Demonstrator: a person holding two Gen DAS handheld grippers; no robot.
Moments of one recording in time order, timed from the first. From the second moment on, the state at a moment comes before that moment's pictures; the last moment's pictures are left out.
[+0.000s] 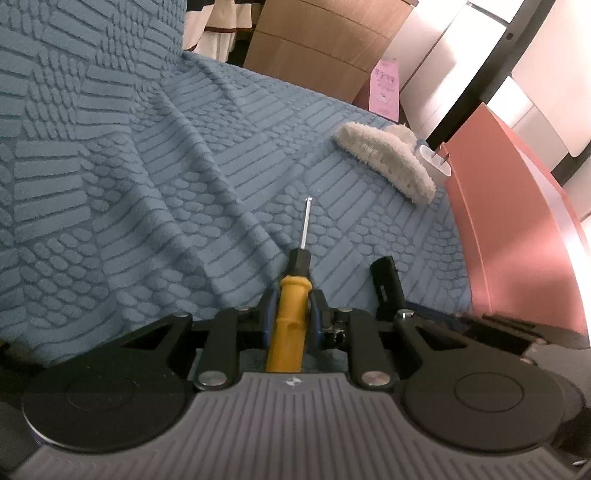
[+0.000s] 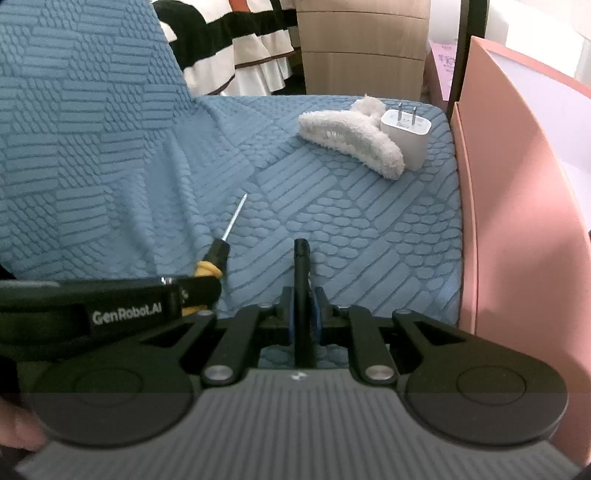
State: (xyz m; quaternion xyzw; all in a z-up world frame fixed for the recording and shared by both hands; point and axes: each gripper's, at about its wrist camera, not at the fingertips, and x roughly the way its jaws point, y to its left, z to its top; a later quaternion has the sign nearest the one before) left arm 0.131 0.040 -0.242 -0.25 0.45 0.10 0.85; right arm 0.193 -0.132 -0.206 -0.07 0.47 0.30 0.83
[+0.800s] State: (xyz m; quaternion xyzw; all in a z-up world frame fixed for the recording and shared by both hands) left arm 0.137 0.037 -0.238 -0.25 0.45 0.11 0.85; right arm 0.194 -0.138 -0.197 -0.06 0.47 0.29 0.83
